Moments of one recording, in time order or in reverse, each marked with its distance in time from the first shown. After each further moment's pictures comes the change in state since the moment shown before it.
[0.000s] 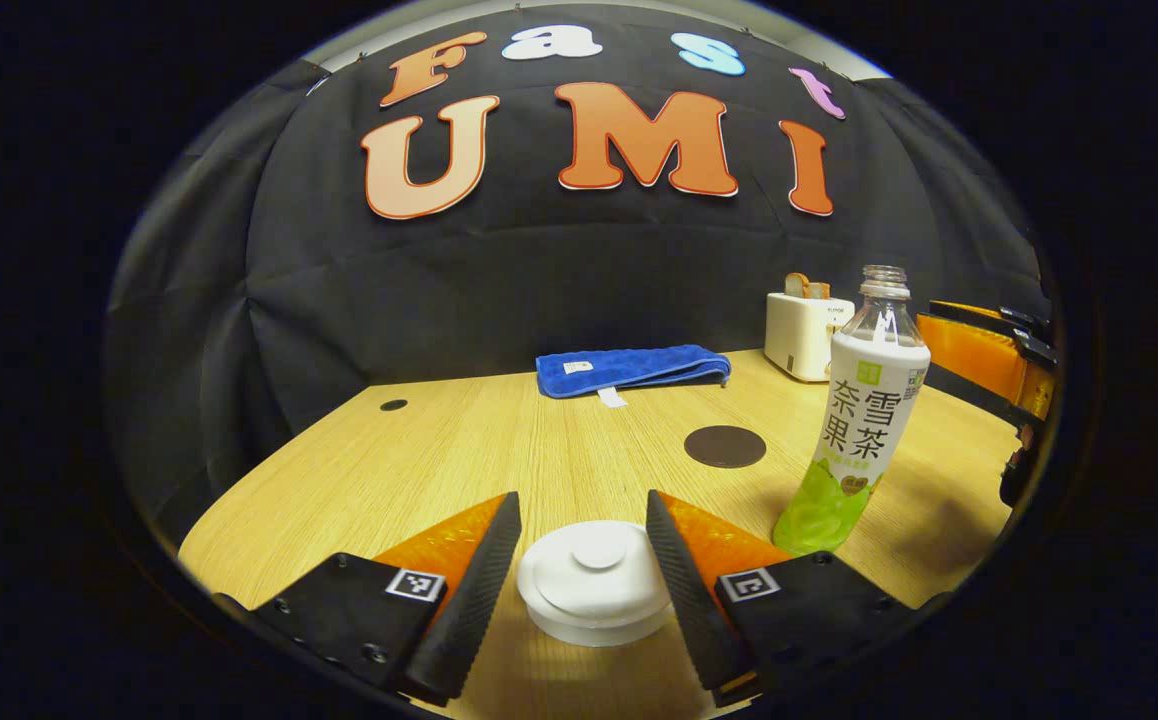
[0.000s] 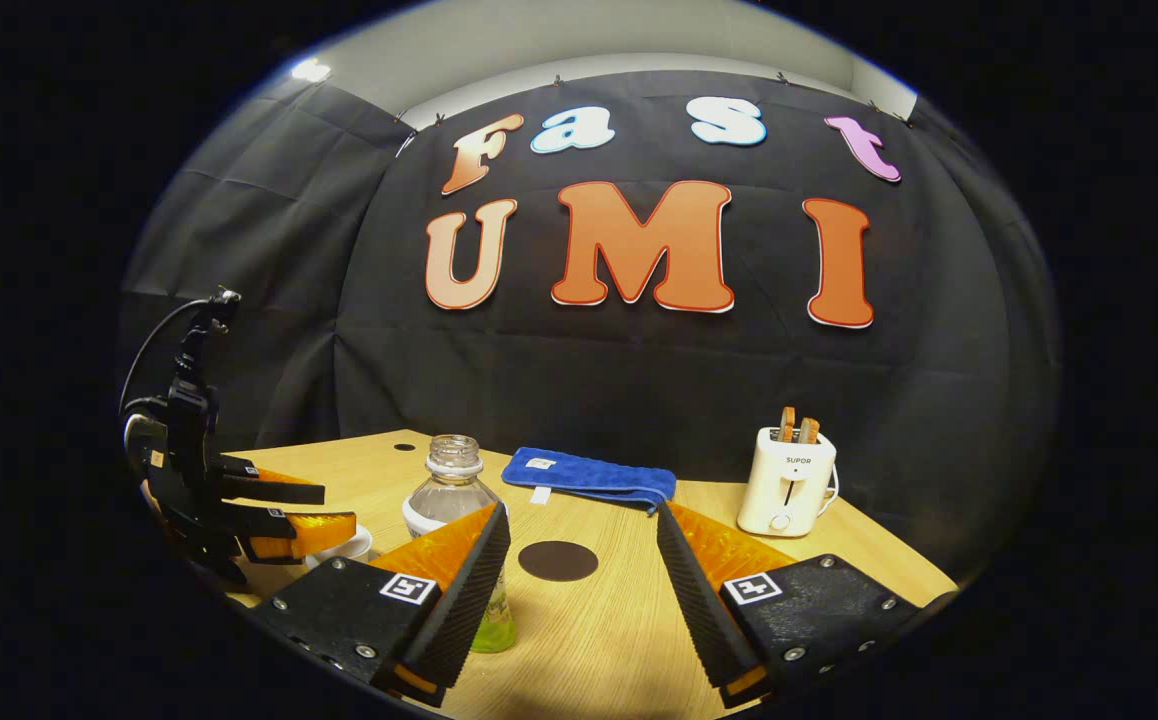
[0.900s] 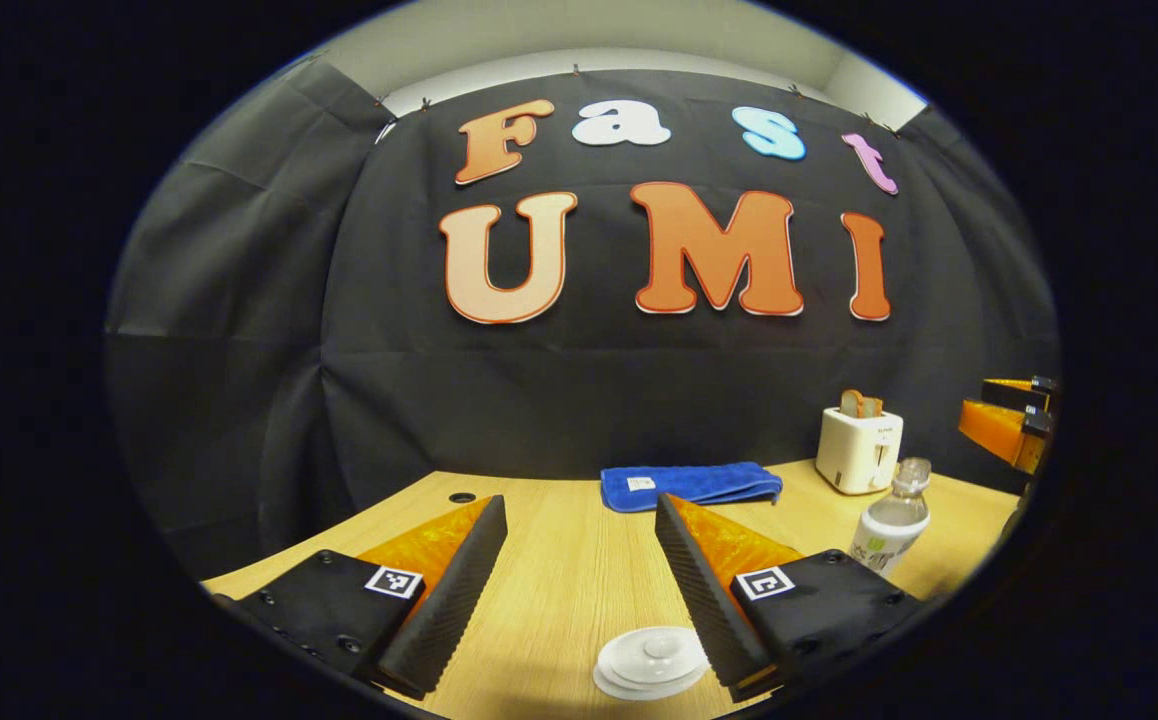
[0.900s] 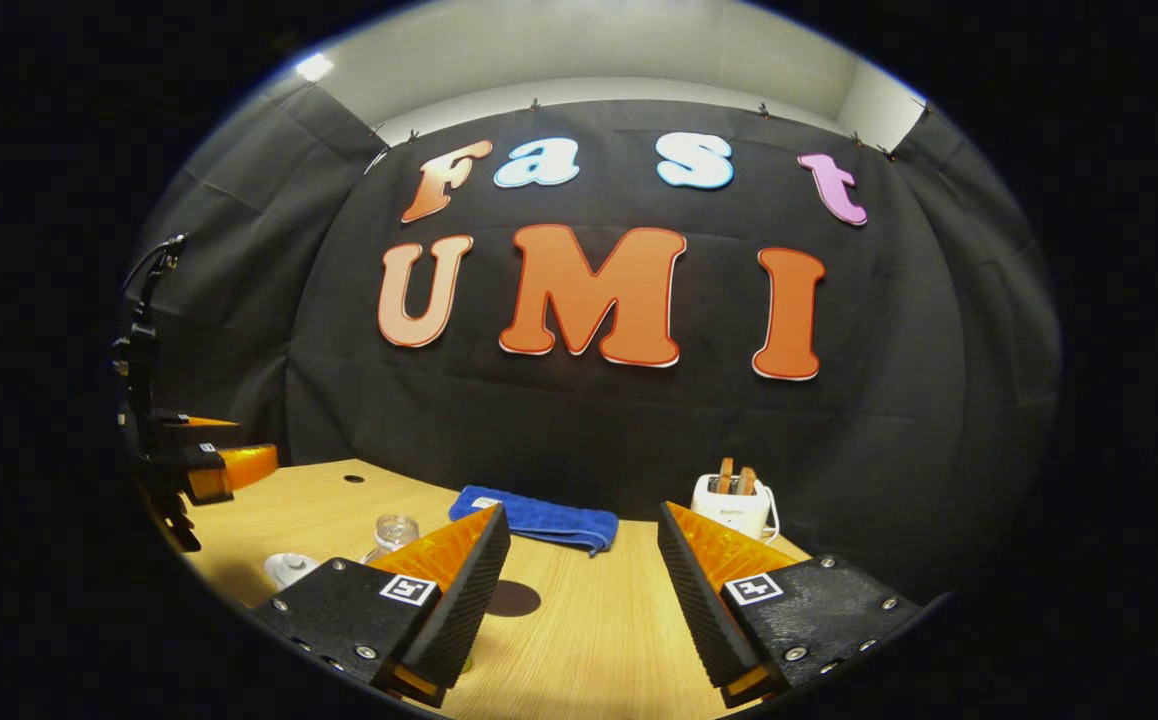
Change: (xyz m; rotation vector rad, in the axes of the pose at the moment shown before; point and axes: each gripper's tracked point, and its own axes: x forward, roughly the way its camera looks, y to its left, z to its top) left arm -0.031 0.054 0.099 -0.040 -0.241 0.167; right arm -0.008 -0.033 0.055 -0.032 -0.074 -0.132
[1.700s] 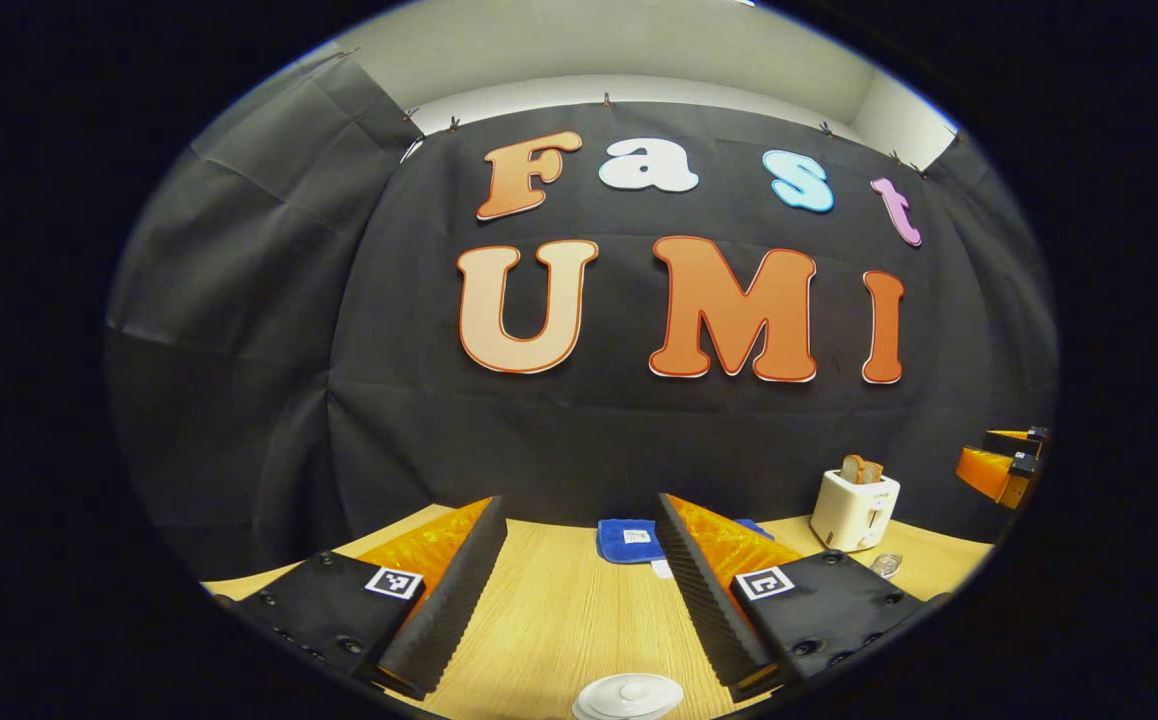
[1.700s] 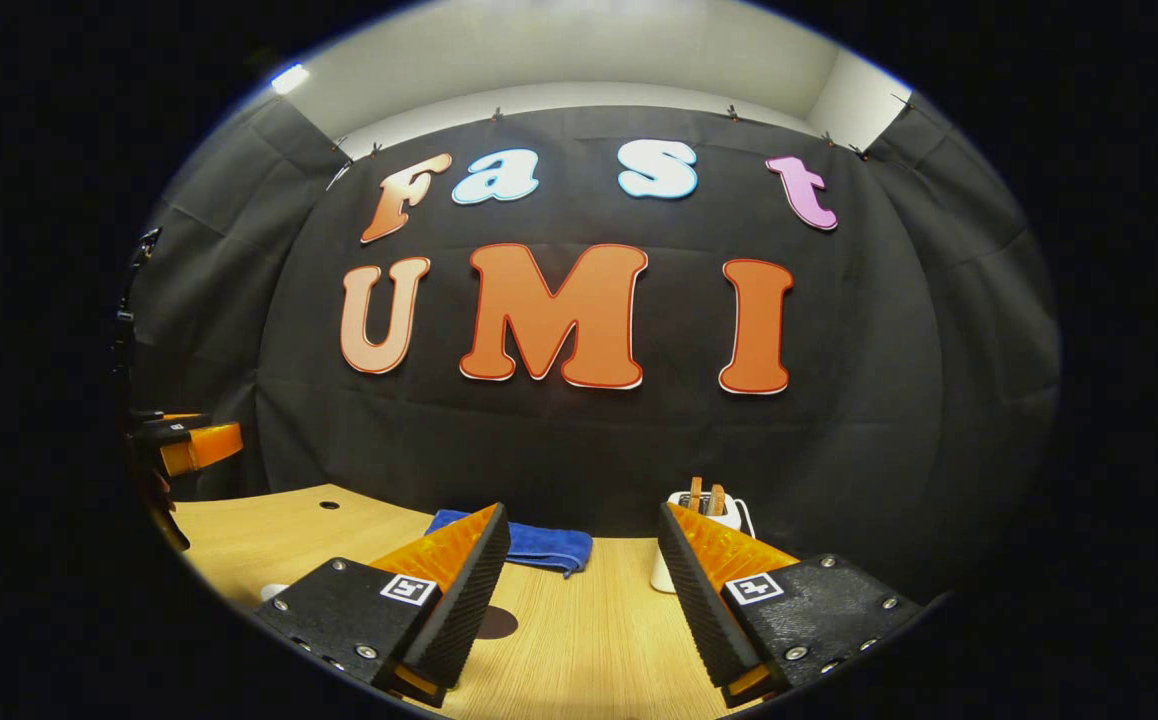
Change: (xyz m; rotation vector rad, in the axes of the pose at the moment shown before) left arm 0.005 0.018 0.092 -0.105 -0.149 0.048; right arm 0.013 -0.042 0.051 0.025 -0.047 -0.110
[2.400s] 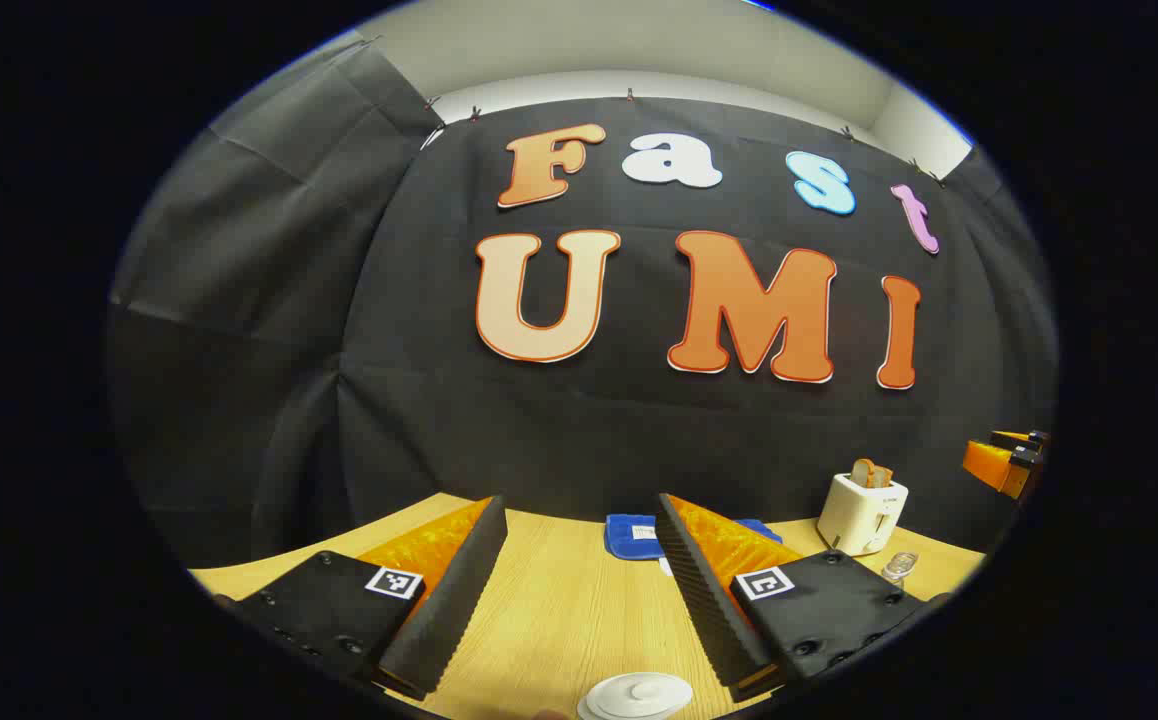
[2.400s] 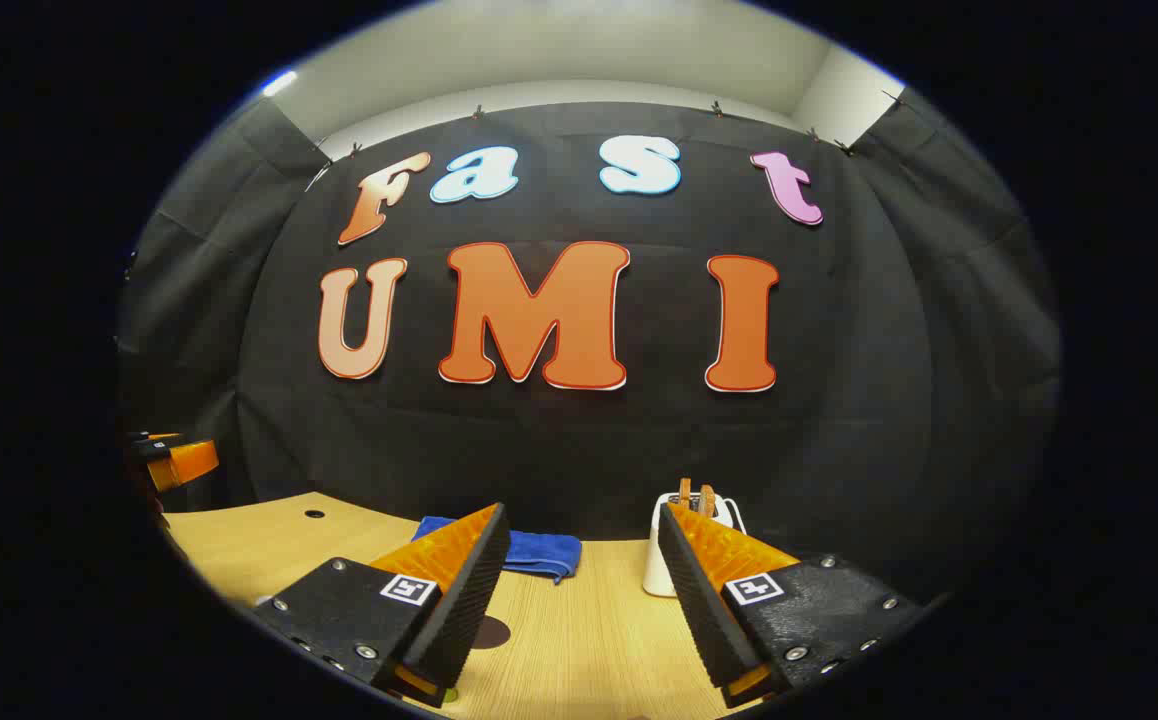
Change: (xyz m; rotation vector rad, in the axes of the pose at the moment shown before) left arm 0.006 0.007 -0.015 -0.053 0.023 -0.017; right arm 0.018 -0.011 0.000 0.038 0.018 -0.057
